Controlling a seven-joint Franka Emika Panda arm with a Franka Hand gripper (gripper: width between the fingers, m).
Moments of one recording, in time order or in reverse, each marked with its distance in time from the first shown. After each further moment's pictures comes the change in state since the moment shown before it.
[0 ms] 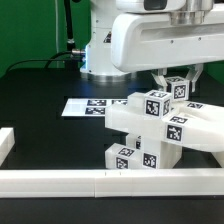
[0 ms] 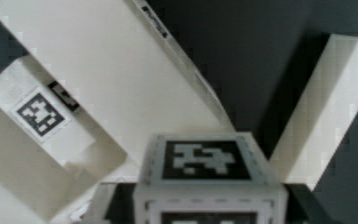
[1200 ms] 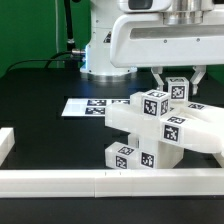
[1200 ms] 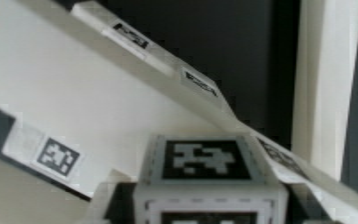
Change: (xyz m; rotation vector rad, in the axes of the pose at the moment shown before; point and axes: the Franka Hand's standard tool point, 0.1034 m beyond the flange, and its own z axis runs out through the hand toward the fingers) arm 0.002 0.000 0.000 0.006 0.022 0.529
